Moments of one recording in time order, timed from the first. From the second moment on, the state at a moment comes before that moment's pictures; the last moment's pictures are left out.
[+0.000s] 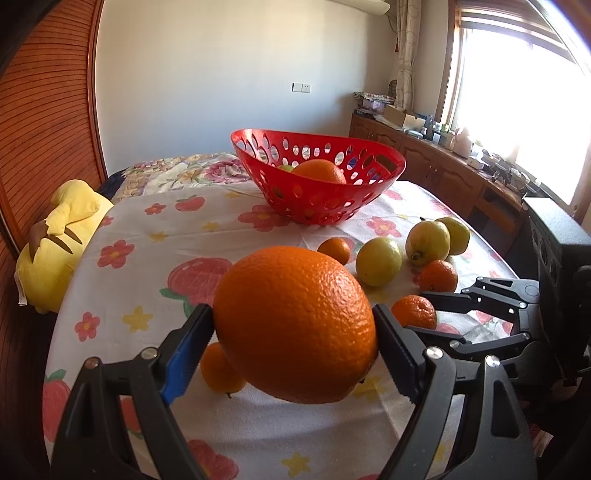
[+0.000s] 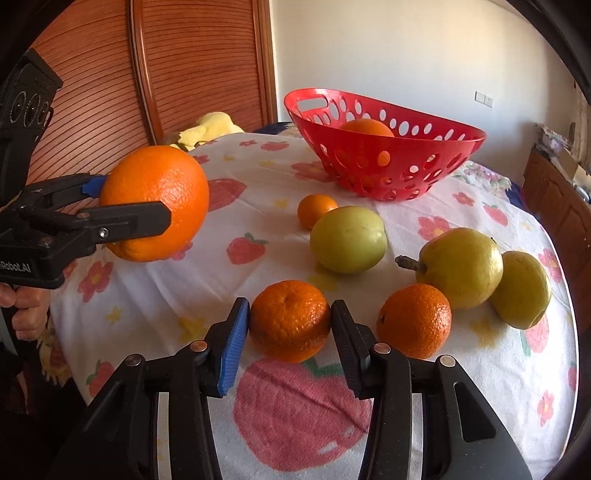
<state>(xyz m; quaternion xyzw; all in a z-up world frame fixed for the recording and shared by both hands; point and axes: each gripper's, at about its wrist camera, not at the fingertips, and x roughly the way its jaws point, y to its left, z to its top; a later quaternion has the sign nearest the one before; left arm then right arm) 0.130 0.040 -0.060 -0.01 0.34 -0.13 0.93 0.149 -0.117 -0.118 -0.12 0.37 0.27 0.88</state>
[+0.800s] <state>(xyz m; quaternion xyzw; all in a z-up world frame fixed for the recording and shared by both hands) 0.161 0.033 0.026 0.01 0.28 -0.16 0.95 0.179 -0.124 -0.032 -0.11 0.29 0.28 0.91</state>
